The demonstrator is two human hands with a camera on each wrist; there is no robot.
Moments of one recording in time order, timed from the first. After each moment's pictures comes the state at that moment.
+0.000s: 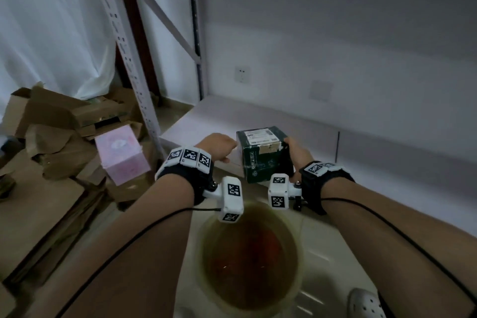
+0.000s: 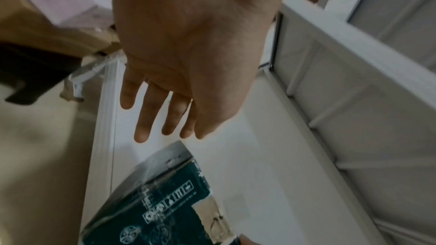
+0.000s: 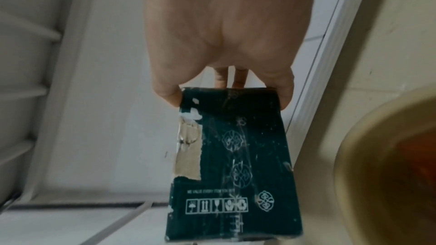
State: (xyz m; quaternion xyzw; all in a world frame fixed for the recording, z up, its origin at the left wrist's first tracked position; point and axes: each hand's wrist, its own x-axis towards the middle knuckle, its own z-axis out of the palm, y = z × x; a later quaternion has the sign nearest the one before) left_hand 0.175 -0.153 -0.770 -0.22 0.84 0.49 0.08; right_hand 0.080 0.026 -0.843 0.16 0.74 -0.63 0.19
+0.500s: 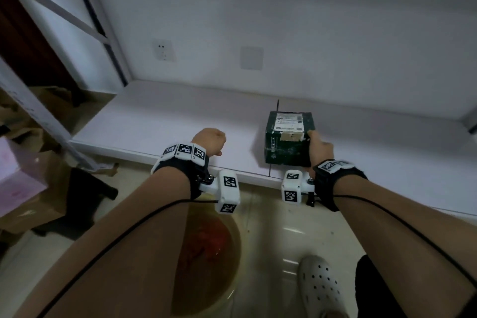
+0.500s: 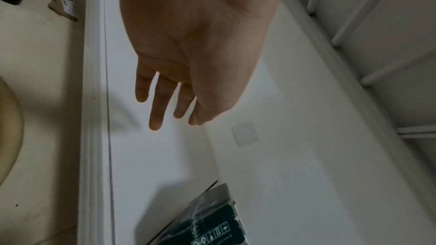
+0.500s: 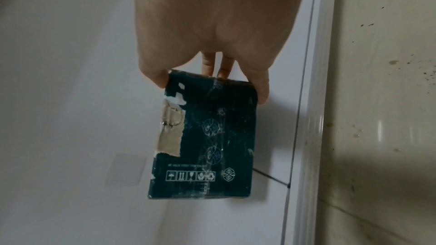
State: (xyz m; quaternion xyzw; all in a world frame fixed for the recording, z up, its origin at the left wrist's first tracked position) left_hand 0.077 -0.003 -0.831 -0.15 0.88 0.42 0.16; right_hand 0.018 0.238 -0.921 0.33 0.74 -0.58 0.01
